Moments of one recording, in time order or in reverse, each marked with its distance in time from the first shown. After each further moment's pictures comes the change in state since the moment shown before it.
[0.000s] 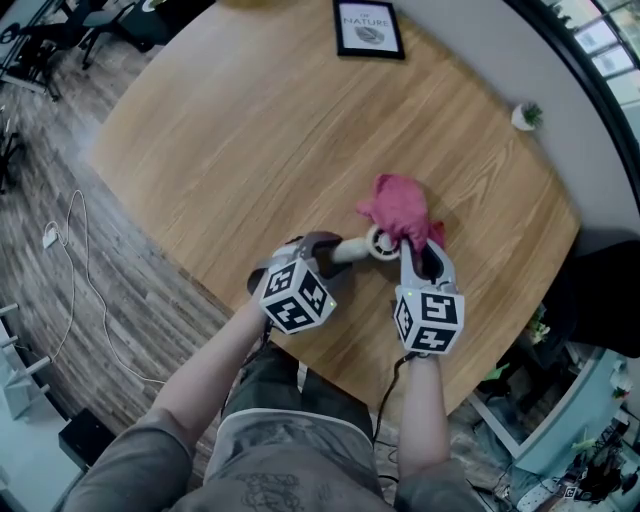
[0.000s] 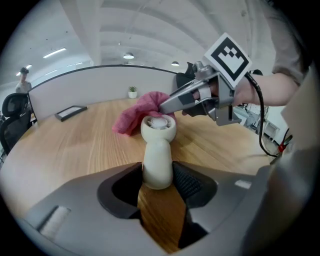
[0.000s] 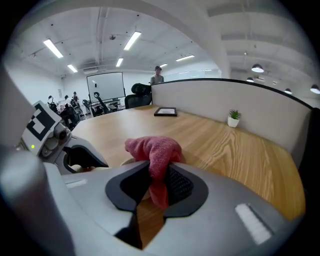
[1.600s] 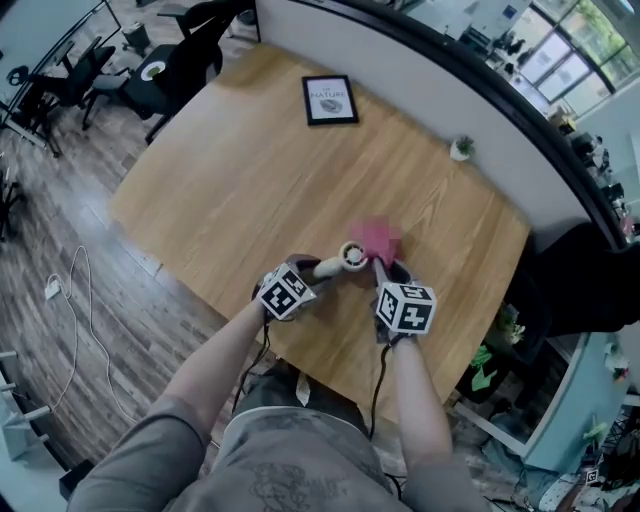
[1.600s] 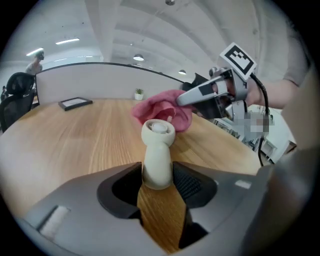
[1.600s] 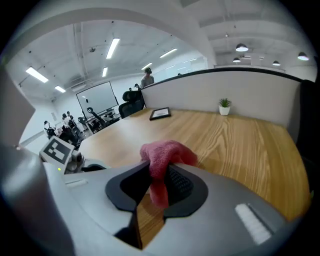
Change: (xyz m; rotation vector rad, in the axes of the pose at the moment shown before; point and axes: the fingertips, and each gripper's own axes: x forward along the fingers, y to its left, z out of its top) left arm -0.010 0.013 0.010 -0.143 -0.055 -0.053; right arm -0.032 -0.007 0.016 0.229 0.027 0.042
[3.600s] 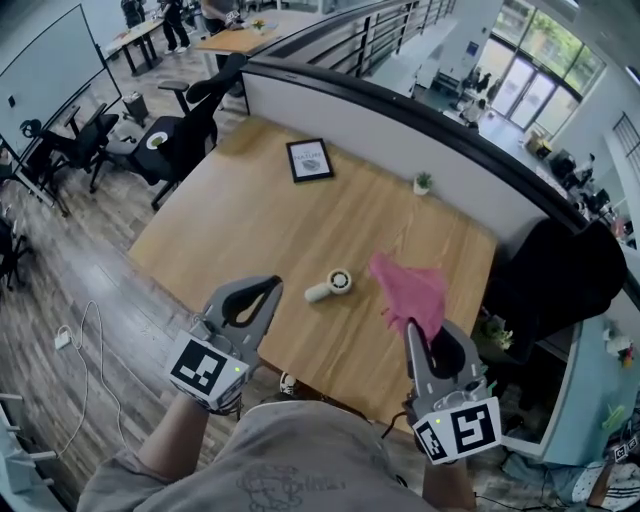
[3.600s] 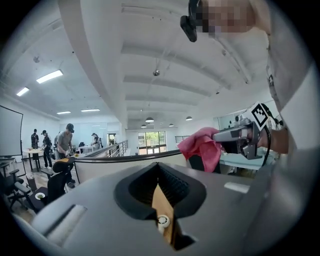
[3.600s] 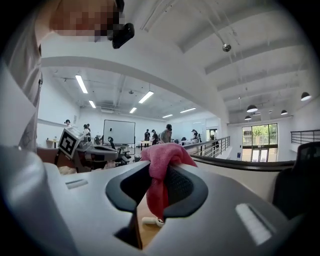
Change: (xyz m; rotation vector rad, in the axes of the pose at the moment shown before) left arm -0.351 -0.118 0.227 0.126 -0.625 0.307; right arm -0.369 0.126 0.137 -0.308 -0.585 0.057
